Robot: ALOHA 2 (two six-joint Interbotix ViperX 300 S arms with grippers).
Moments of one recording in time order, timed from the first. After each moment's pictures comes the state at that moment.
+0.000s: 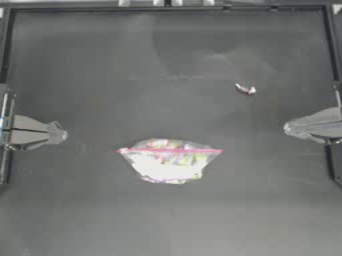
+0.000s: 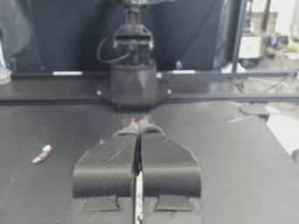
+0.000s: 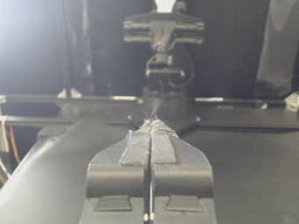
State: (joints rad) left arm 0.00 -0.98 1.18 0.00 -0.29 0.00; right arm 0.00 -0.97 1.18 0.00 -0.30 0.00
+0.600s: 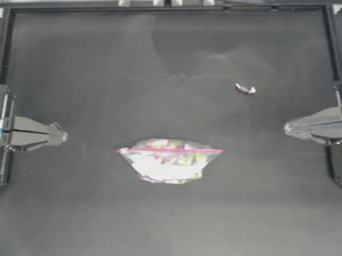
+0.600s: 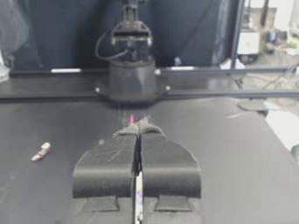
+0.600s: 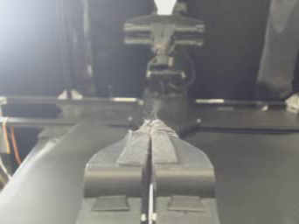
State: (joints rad) left arm -0.01 -0.98 1.18 0.00 -0.28 0.01; right arm 0.00 -0.97 1.18 0.00 -0.30 0.00
